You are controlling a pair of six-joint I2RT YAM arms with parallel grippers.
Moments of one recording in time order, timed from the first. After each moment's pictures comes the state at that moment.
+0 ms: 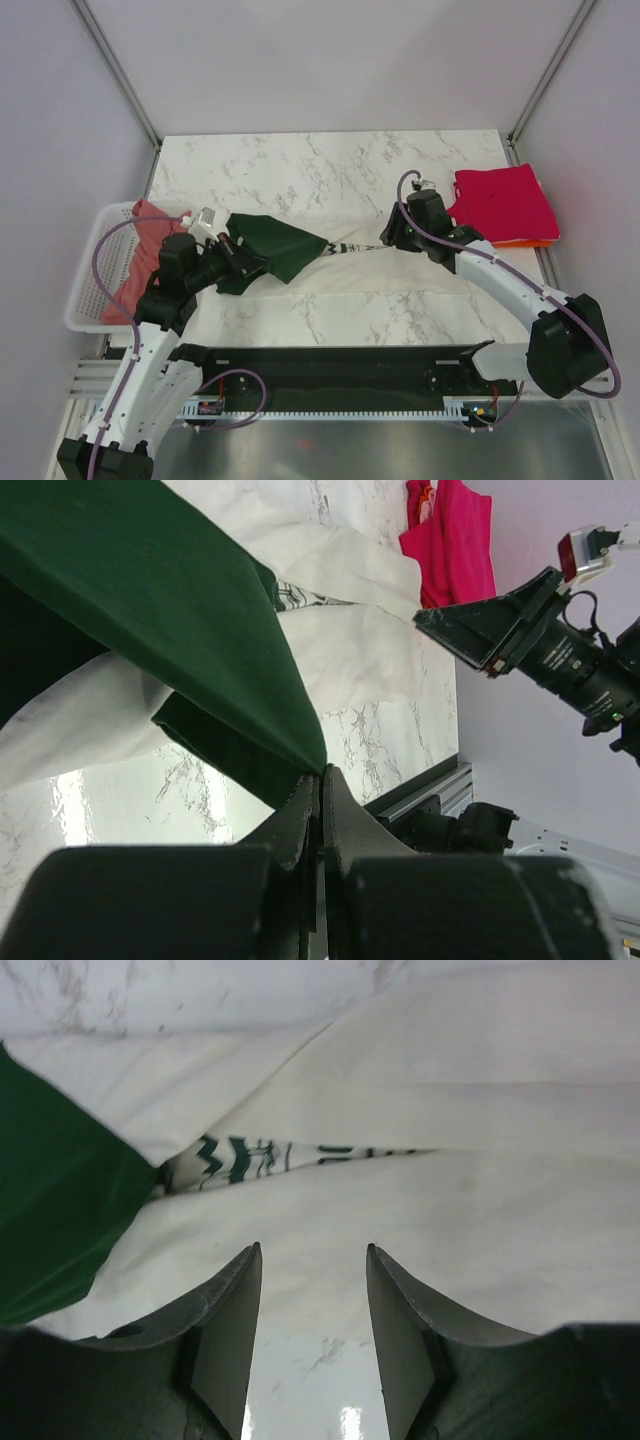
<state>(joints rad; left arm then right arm) -0.19 0.65 0.60 -0.40 0.48 -0.80 0.44 1.30 0.90 -0.34 0.09 0.61</state>
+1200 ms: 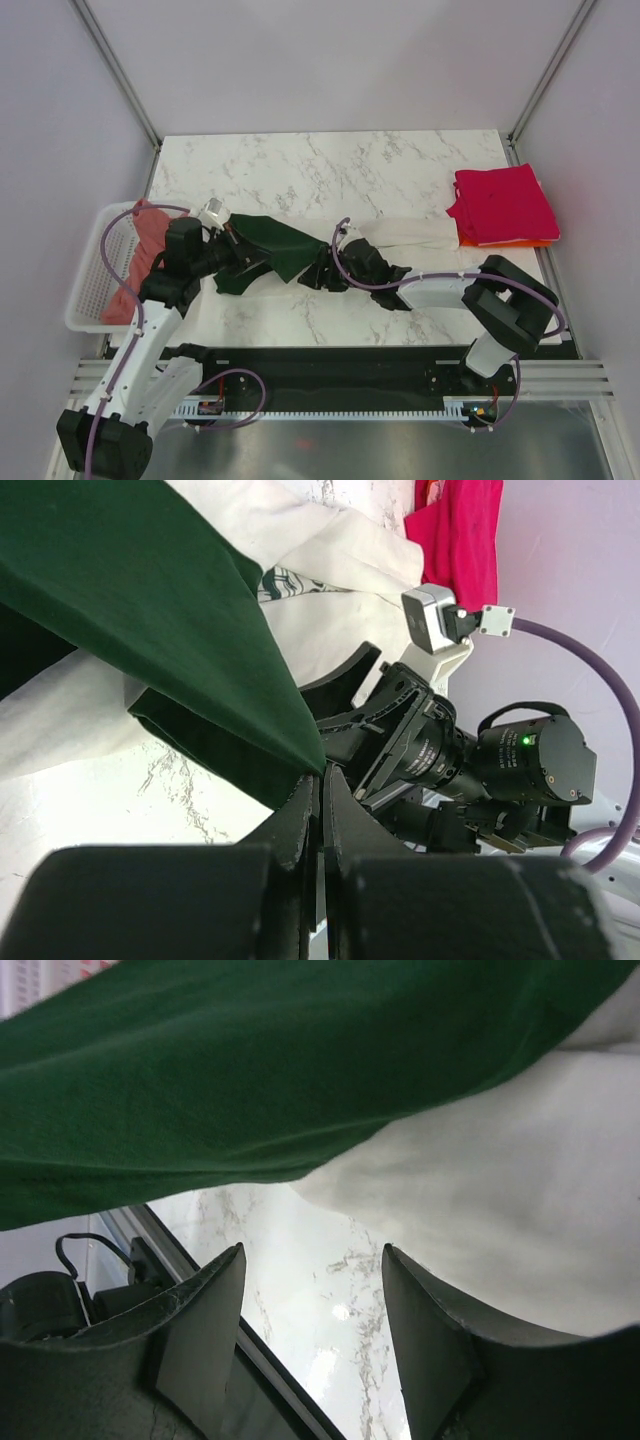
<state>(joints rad) -0.19 0.81 0.69 -0.41 0.52 -0.82 0.90 1.62 0.70 0.42 -0.09 0.92</state>
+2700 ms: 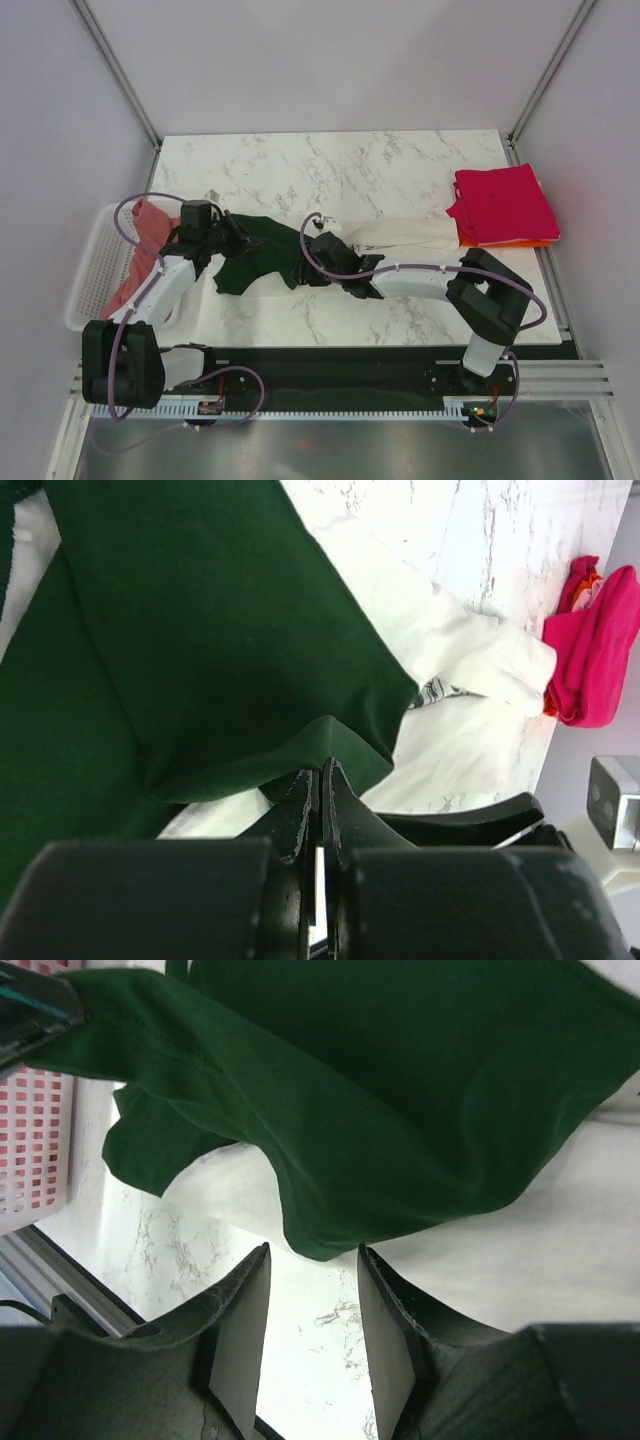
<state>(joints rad) -0.08 1.20 0.71 -0.24 0.37 -0.74 0.99 1.73 0.98 0.11 0.13 0.85</state>
